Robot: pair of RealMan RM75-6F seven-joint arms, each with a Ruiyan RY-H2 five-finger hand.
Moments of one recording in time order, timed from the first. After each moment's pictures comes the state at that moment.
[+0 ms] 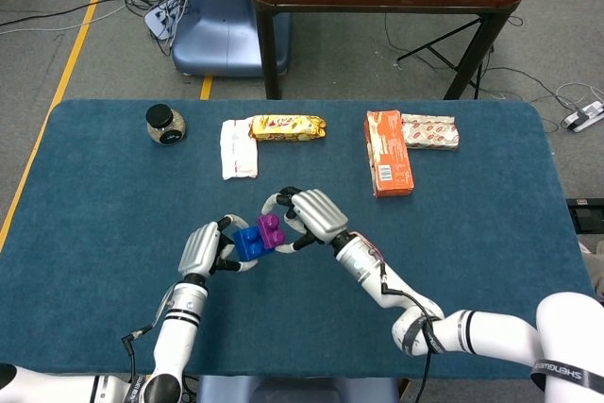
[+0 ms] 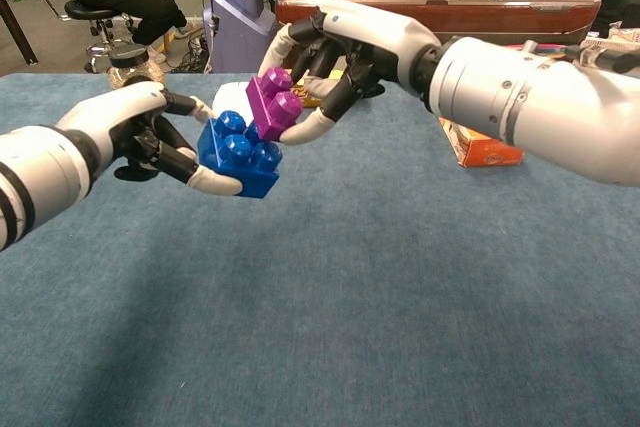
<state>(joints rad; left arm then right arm) -0.64 -1.72 -0.32 -1.89 0.70 1.36 0.42 0.89 -1.62 0.29 -1.52 -1.23 0.90 0.14</state>
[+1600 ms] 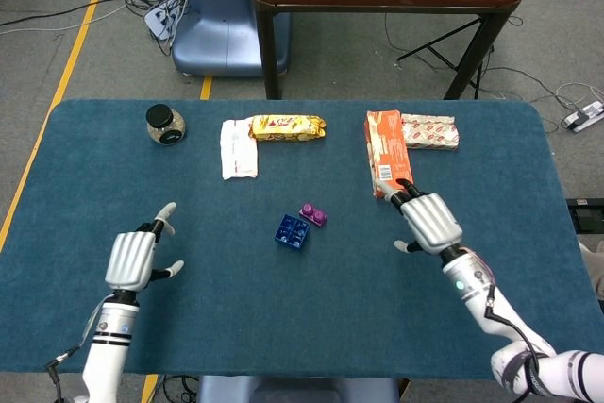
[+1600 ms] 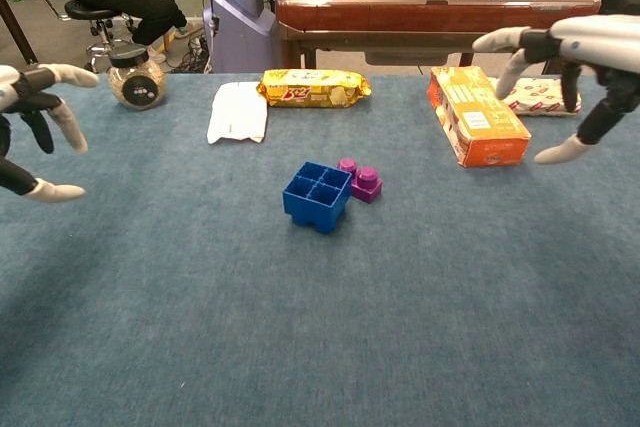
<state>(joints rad) -0.46 -1.46 -0.03 -1.75 1.18 1.49 0.40 0.62 -1.22 0.07 -1.73 -1.24 1.11 -0.25</state>
